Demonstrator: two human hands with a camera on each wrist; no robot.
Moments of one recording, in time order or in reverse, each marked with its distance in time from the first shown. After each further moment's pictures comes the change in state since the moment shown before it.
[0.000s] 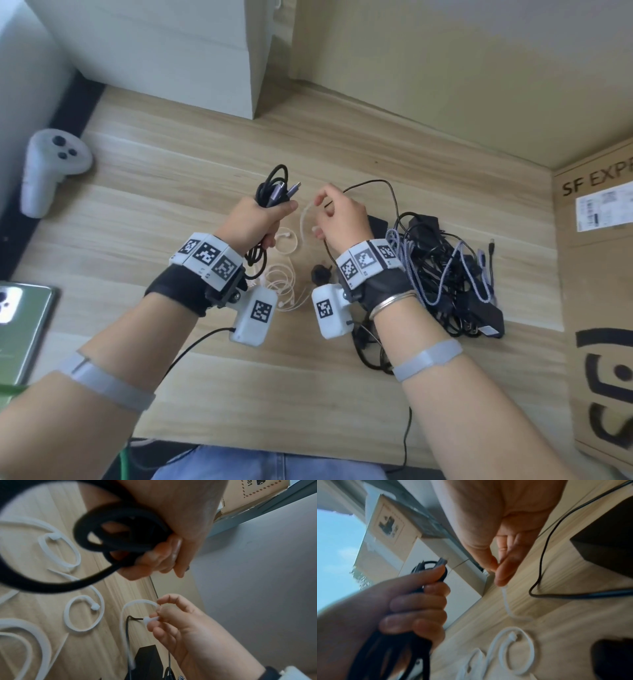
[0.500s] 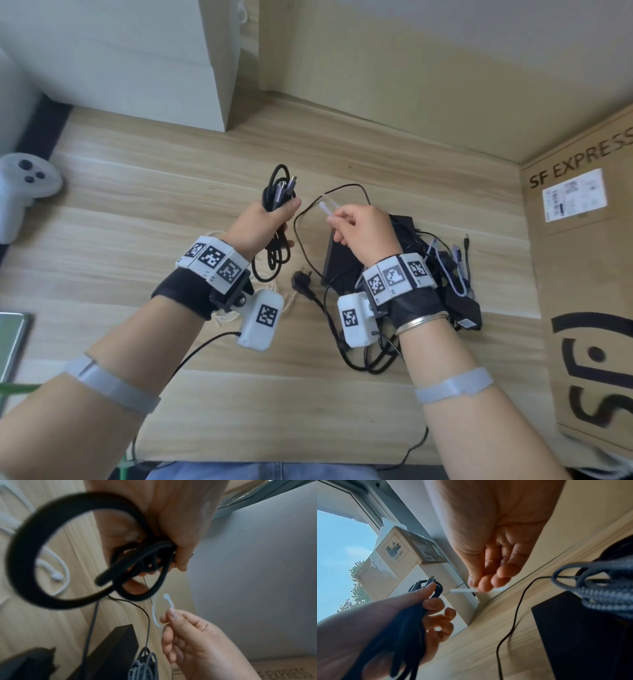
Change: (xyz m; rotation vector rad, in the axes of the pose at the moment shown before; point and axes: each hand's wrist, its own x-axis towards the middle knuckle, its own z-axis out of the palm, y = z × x) left_hand 0.001 0.021 0.038 -0.041 -0.086 0.028; right_hand -0.017 0.030 -0.058 -0.068 0.039 -0.043
